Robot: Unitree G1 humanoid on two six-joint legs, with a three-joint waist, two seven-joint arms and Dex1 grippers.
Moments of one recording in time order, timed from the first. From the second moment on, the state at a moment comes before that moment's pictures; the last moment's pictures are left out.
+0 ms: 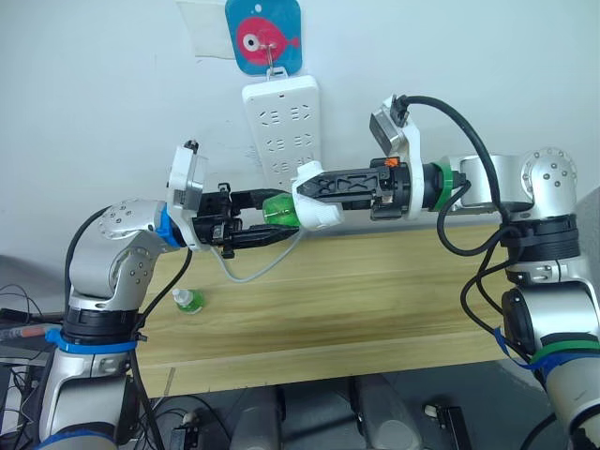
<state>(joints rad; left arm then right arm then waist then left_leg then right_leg) -0.57 0.65 0.08 -0.07 -0.70 0.41 -1.31 -1.08 -0.50 0.03 0.27 1.95 1.44 -0.11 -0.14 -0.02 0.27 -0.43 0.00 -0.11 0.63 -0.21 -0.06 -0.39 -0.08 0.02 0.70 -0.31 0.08</state>
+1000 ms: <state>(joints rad) -0.61 0.65 0.08 -0.04 -0.66 0.39 -1.34 -1.08 -0.50 0.04 0.29 1.94 1.46 -0.12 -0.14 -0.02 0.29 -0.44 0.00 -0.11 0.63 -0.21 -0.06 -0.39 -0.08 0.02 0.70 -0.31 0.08</state>
